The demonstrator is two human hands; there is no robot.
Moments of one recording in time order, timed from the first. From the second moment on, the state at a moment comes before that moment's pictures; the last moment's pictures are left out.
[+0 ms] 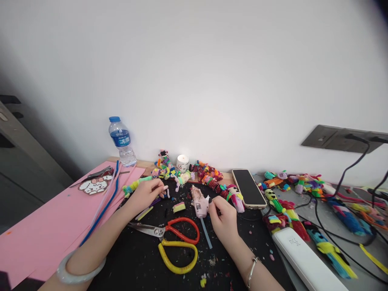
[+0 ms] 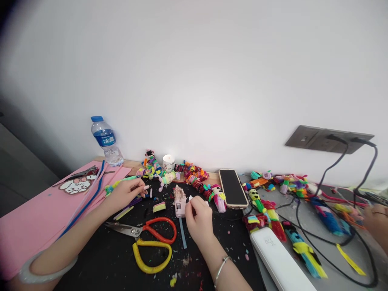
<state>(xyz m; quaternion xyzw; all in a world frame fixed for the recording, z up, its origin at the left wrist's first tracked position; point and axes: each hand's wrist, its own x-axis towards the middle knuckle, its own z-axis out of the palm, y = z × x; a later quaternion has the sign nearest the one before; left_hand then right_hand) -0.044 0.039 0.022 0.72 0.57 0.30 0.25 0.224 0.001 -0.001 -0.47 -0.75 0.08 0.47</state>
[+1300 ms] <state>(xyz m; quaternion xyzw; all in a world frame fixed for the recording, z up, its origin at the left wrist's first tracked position) -0.070 0.029 0.023 0.79 0.58 0.13 0.16 0.236 0.018 -0.004 -0.47 -0.77 0.05 0.42</state>
